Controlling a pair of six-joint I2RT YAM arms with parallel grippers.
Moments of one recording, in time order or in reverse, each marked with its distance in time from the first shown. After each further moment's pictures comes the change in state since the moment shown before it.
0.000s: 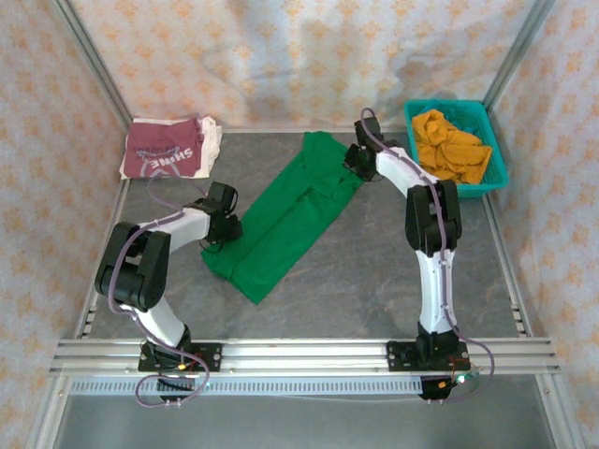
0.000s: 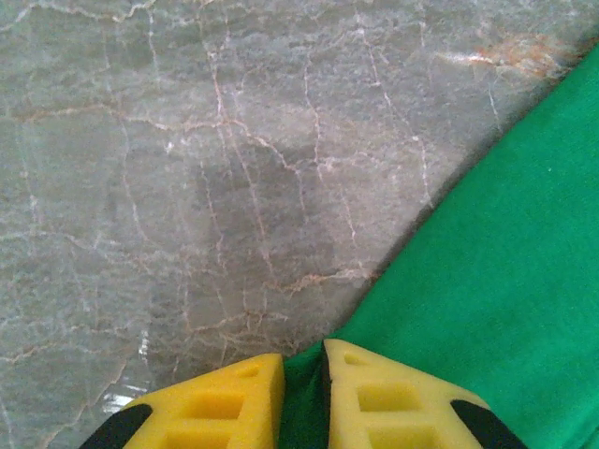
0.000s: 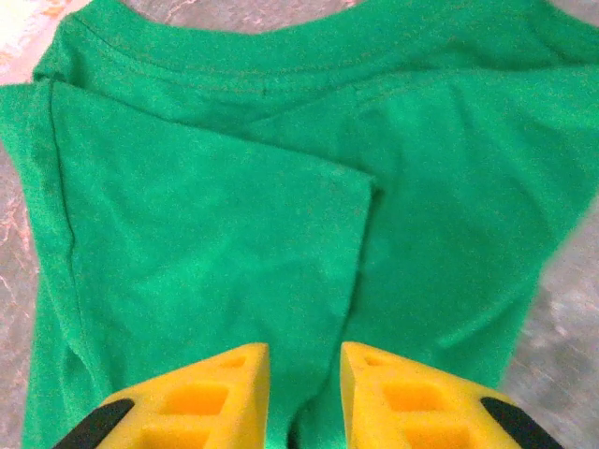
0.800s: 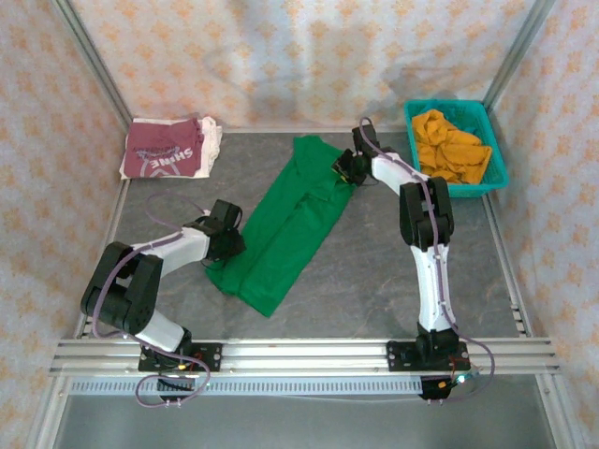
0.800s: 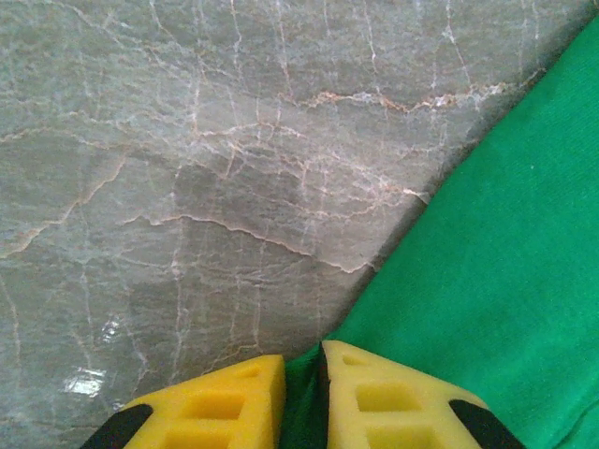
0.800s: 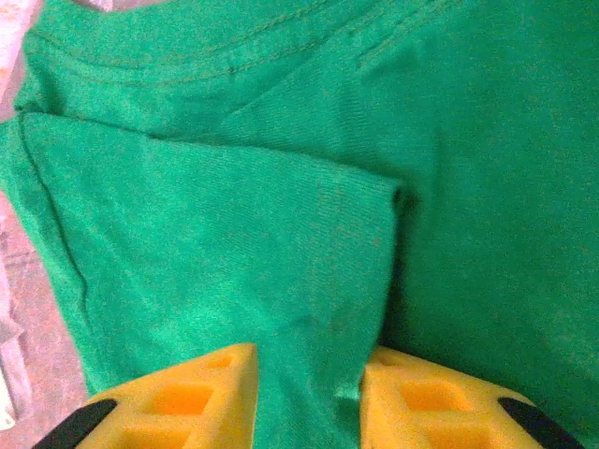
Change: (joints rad) left arm -0.093 -0.145 -0.170 0.035 -0.034 -0.175; right arm -0.006 0.091 -0.010 0.122 -0.209 0.141
